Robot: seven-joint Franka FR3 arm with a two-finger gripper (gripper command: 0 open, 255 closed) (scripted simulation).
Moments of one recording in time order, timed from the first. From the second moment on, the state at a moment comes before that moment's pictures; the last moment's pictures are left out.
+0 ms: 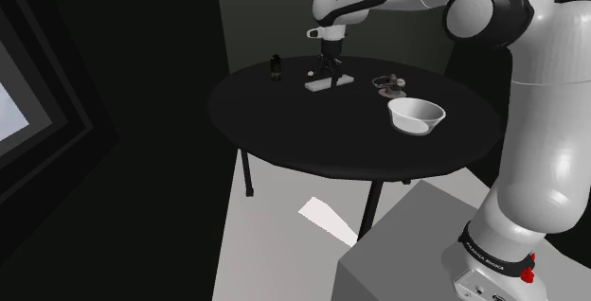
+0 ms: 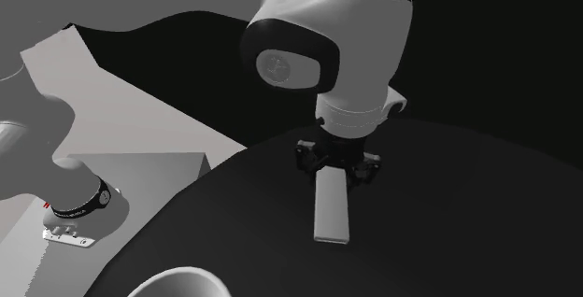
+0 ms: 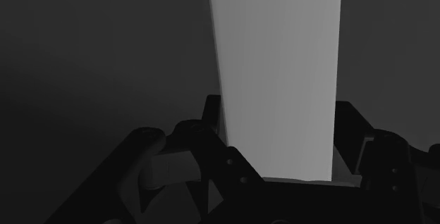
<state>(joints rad) 0.04 0.32 -0.24 -1.52 0.08 1.81 -1.51</state>
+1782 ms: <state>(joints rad) -0.19 -0.20 -0.47 -2.15 -0.11 1.95 -1.92</state>
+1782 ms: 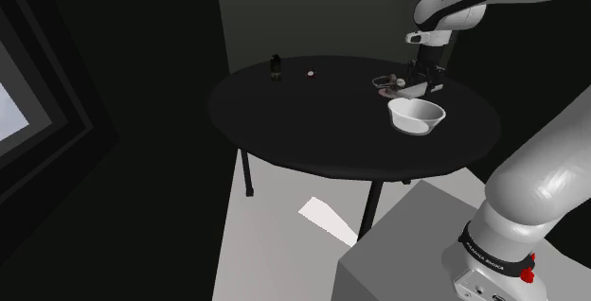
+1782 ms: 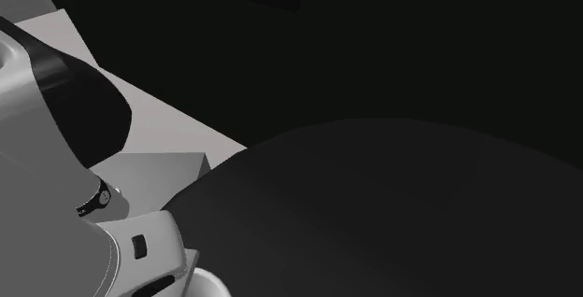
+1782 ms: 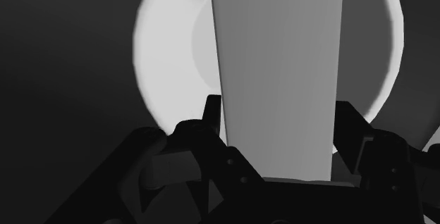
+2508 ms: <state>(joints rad) -0.19 -0.15 -0.49 -2.25 -0.09 2.10 -1.94</state>
